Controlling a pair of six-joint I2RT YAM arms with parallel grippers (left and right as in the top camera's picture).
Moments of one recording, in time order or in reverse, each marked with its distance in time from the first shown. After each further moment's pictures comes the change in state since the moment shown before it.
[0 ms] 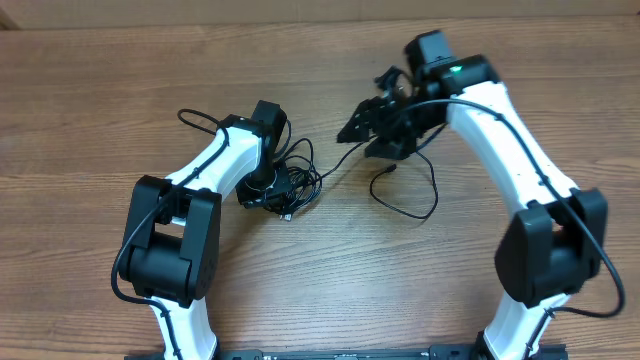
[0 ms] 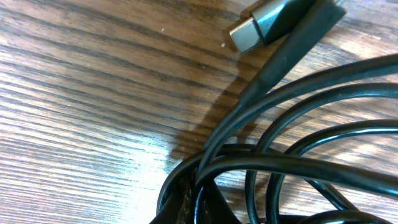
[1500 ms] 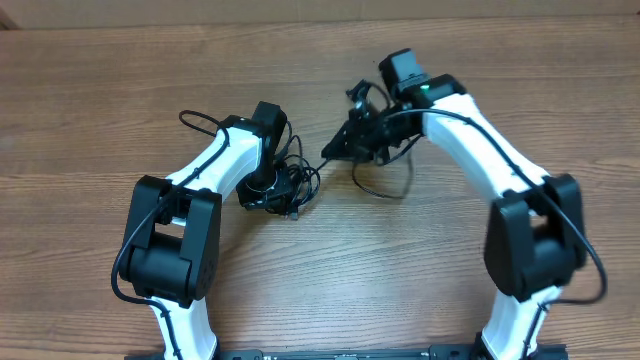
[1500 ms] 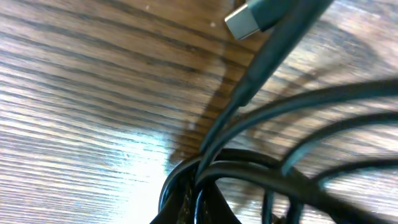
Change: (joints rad) left arm -0.001 0.000 -0.005 -0.010 0.032 0.000; right arm 0.035 0.006 -0.099 0.197 -0.228 -0.071
